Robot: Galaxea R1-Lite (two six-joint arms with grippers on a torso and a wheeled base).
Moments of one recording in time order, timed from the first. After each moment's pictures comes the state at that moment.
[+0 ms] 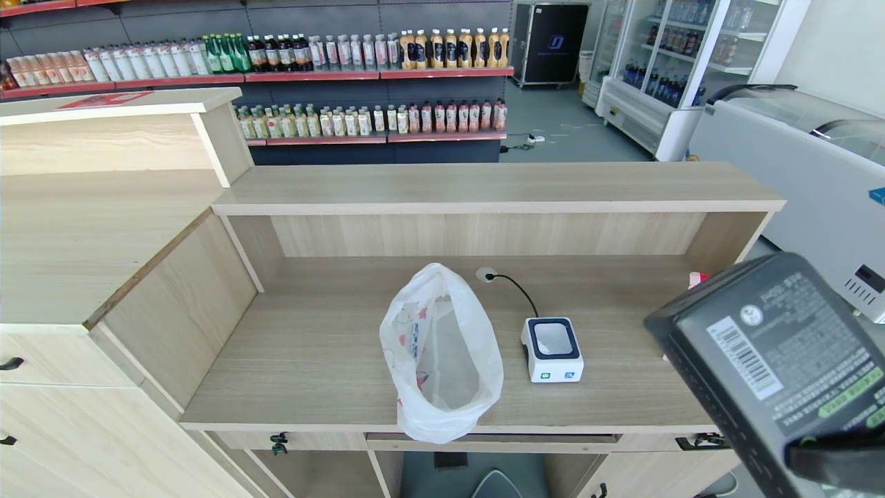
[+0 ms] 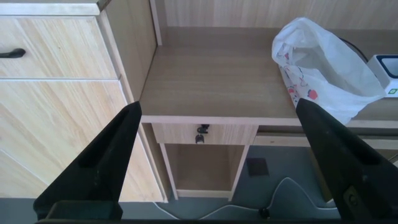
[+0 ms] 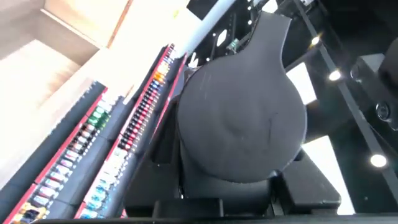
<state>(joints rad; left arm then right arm) 0.00 0.00 0.00 0.00 0.00 0.00 0.52 1.02 -0.53 -0.42 0.90 -2.51</state>
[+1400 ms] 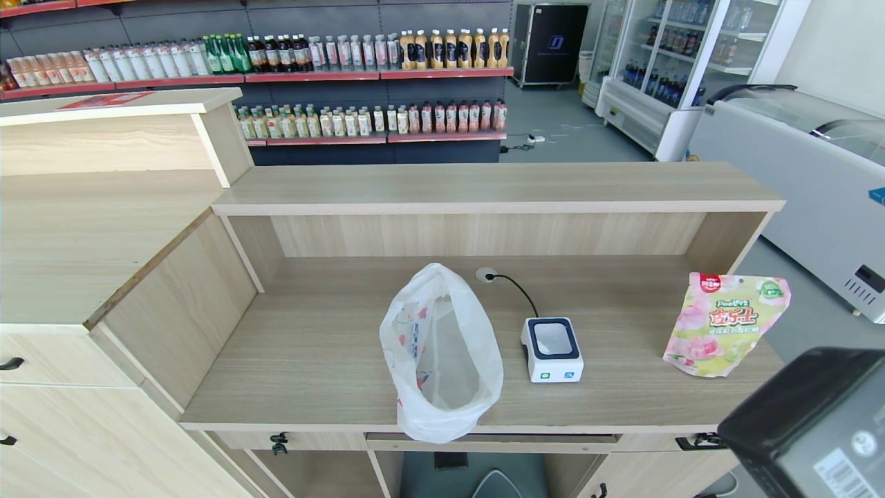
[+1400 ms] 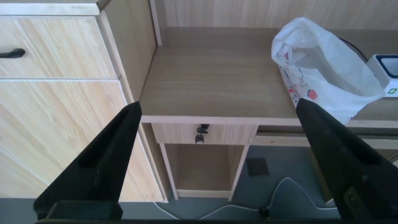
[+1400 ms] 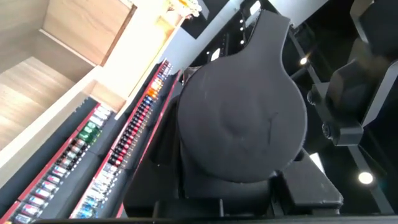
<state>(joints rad) 0.00 0.00 0.00 0.00 0.00 0.00 0.53 0.88 -0.57 -0.14 0.94 -2.62</state>
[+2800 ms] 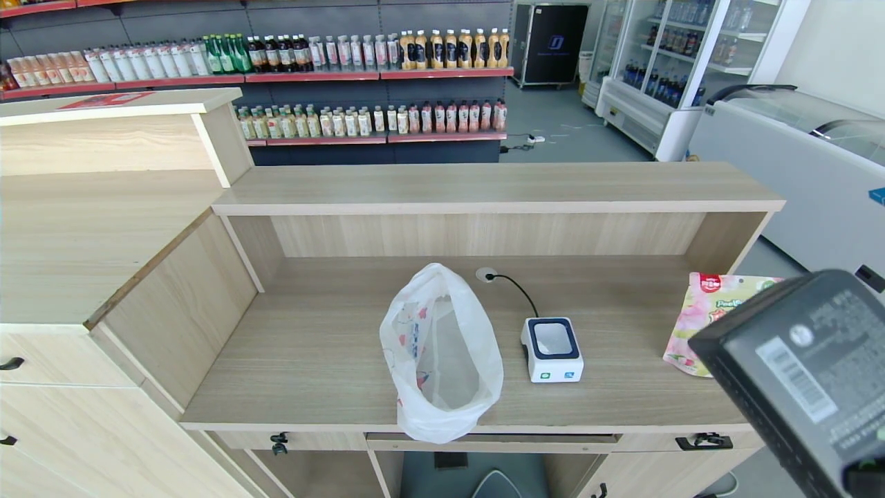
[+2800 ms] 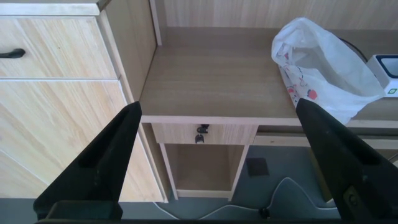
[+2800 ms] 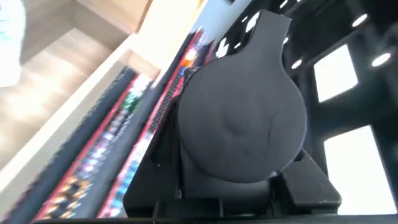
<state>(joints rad) 0.00 0.00 0.00 0.00 0.00 0.00 0.42 0.94 -0.63 -0.15 0.90 -2.54</state>
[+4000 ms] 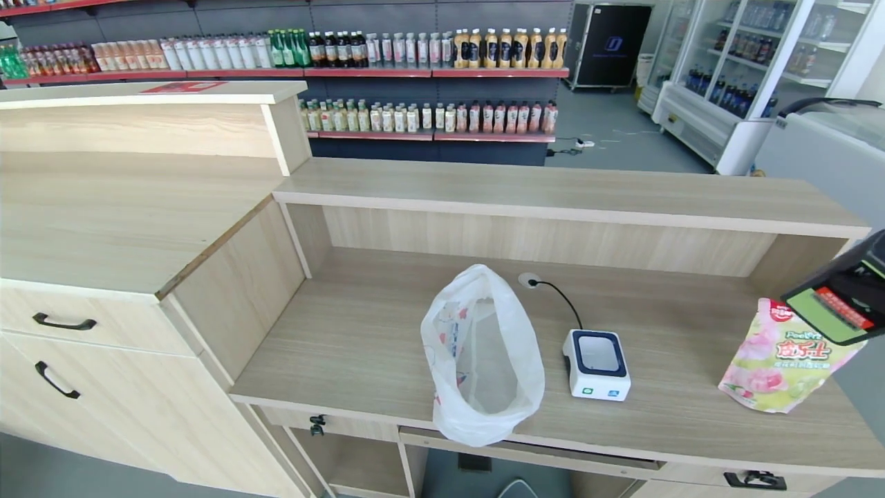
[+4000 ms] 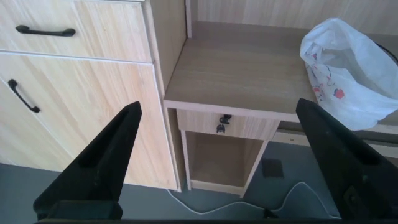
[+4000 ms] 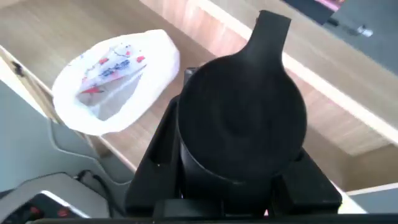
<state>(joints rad) 0.00 0.00 0.00 0.00 0.00 0.00 -0.29 1.04 -0.70 -0.16 0.66 -0.55</state>
